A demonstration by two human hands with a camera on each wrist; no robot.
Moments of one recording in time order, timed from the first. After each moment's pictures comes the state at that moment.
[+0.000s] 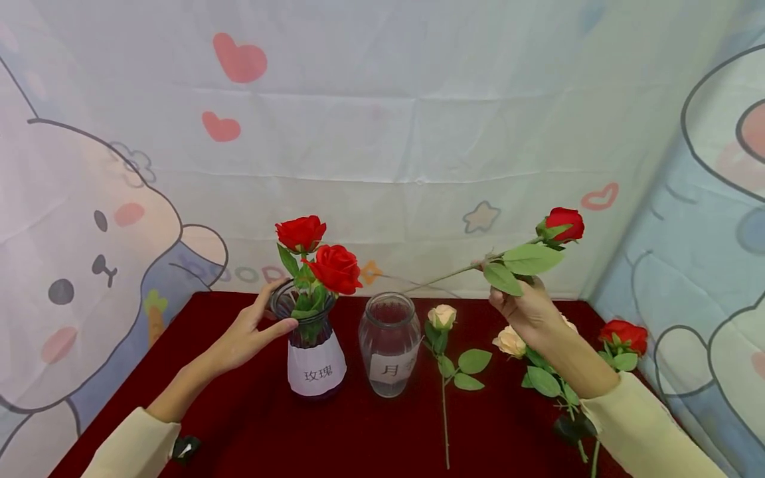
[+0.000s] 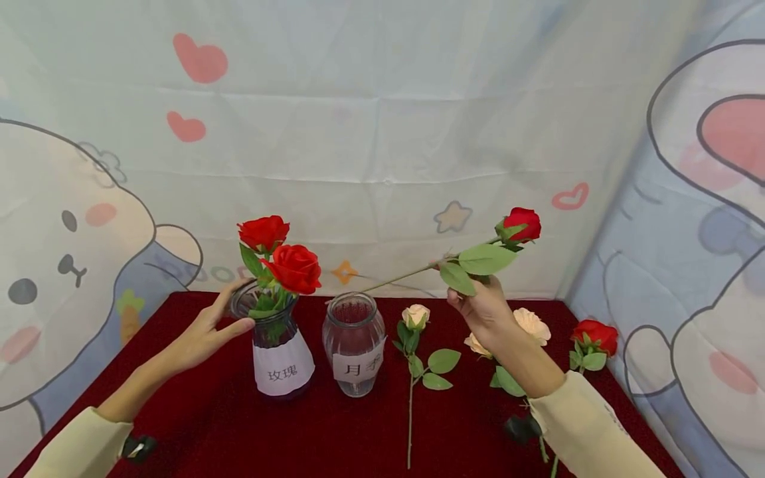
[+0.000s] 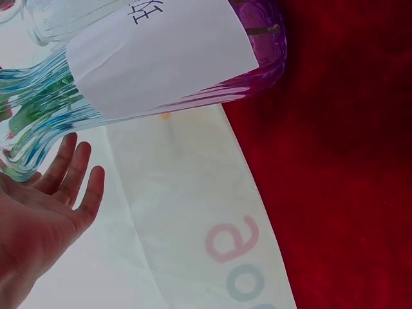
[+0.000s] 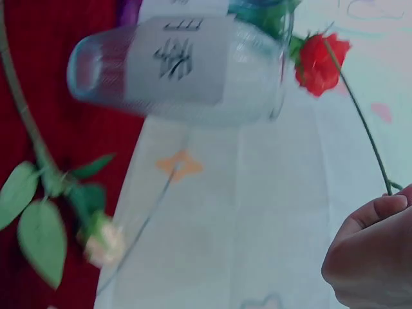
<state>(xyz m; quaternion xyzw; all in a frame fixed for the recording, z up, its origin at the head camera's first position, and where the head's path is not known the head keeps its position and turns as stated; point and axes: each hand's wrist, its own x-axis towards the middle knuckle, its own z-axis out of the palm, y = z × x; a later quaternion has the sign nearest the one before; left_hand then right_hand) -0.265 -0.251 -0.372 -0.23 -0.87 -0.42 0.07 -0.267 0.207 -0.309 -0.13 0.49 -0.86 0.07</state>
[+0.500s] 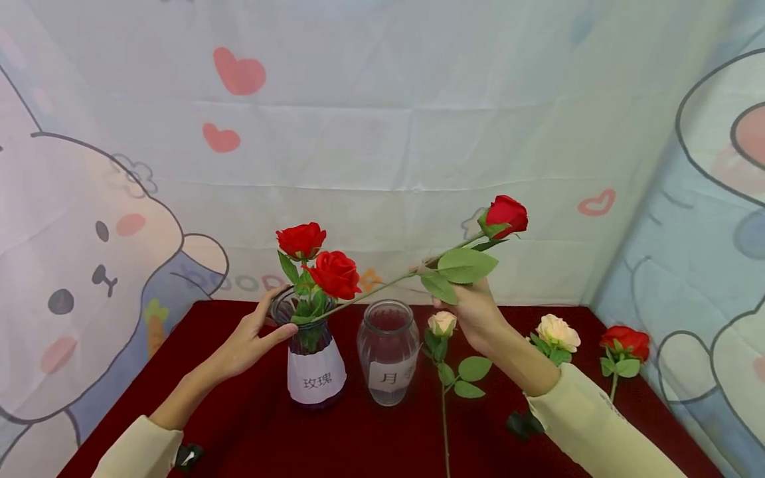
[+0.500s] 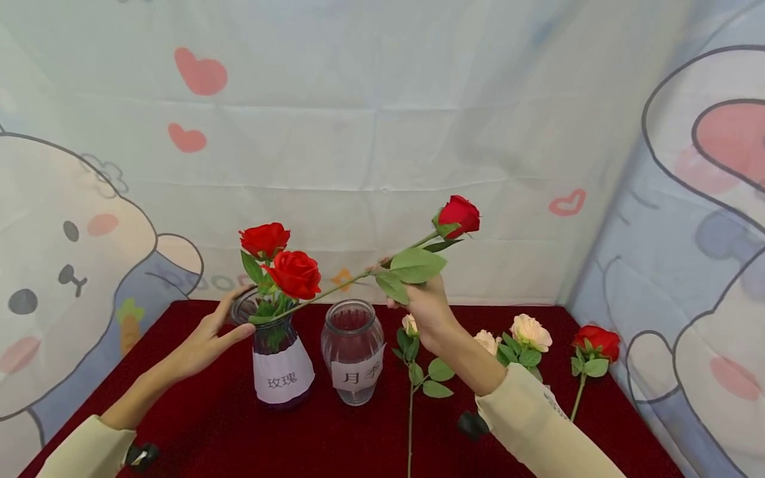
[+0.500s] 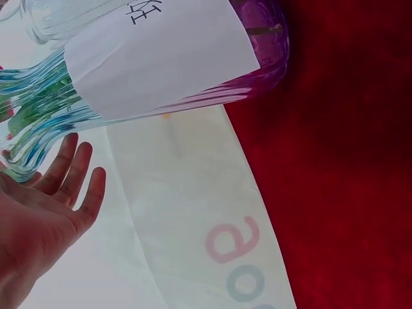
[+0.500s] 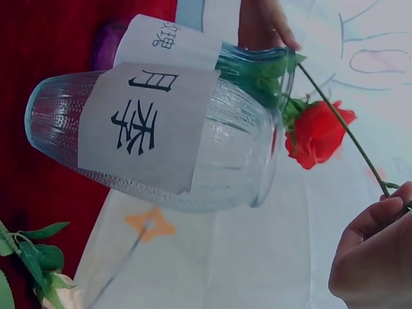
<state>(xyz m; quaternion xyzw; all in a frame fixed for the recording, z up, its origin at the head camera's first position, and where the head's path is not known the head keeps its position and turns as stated) -0.271 -0.247 -0.374 -0.23 -0.87 -0.42 0.08 -0.270 0.131 -0.300 -0.16 0.64 -0.75 -0.01</state>
